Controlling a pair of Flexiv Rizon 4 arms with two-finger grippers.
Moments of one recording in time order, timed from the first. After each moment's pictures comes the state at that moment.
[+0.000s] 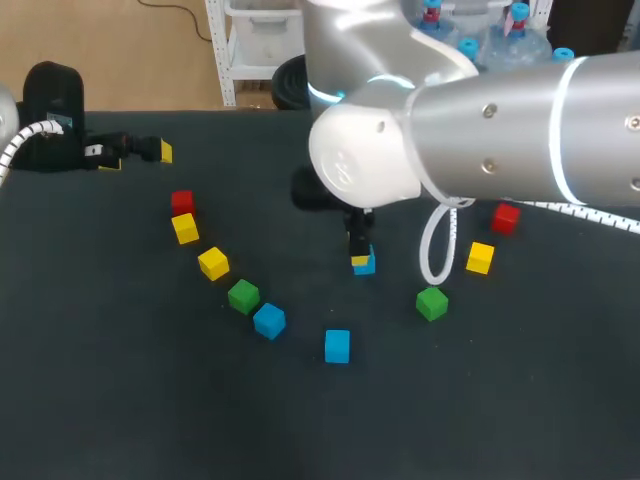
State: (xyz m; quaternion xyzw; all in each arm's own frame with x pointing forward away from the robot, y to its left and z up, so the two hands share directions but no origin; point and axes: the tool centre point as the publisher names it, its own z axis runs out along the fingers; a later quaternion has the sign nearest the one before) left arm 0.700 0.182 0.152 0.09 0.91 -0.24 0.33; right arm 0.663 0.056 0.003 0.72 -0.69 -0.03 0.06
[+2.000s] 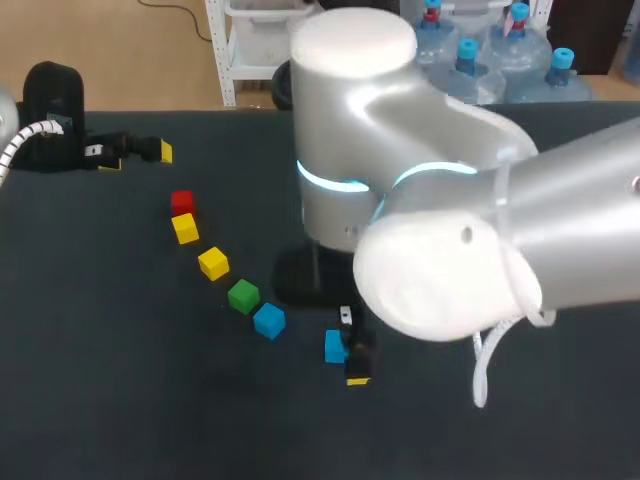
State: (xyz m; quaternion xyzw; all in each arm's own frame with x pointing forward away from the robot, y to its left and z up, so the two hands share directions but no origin) left arm 0.700 0.182 0.152 0.09 0.91 -0.24 0.33; right arm 0.486 0.073 0.037 0.72 -0.69 -0.05 0.05
